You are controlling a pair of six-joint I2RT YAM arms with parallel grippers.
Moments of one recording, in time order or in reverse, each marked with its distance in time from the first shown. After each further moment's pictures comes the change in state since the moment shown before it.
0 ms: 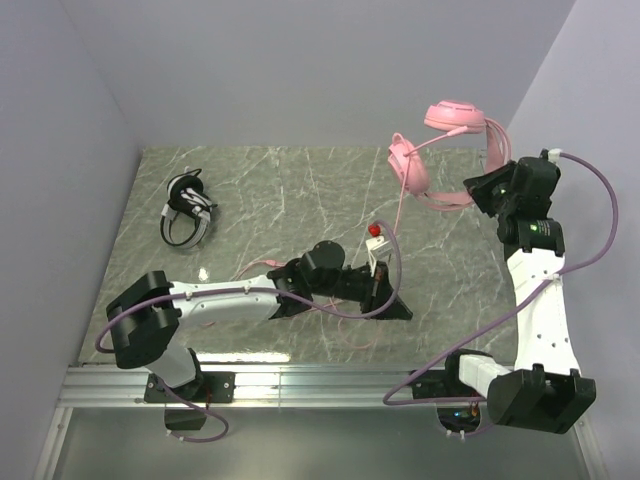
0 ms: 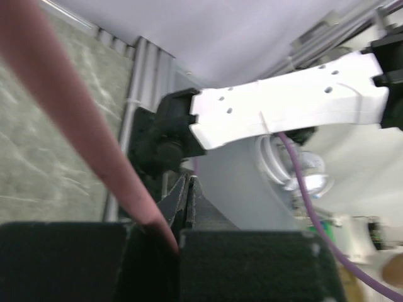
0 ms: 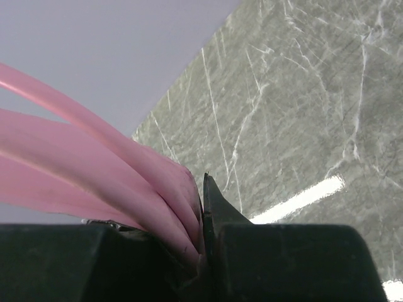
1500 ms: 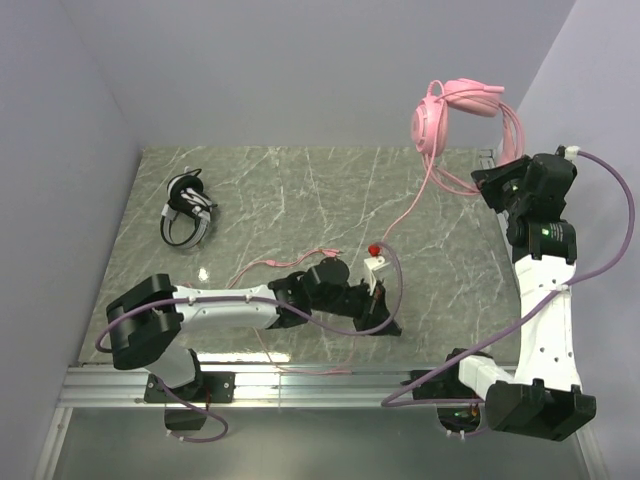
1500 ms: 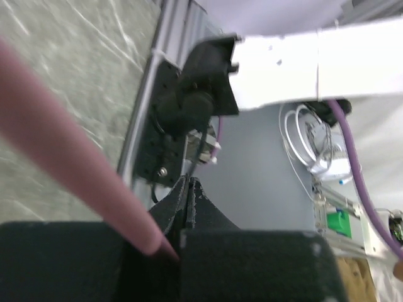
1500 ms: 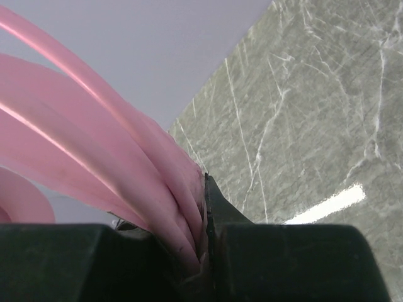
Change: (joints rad) left arm -0.060 -0.003 -0.133 0.005 -0.069 -0.002; right arm -0.021 -0.027 0.097 -0.072 -0.021 0.056
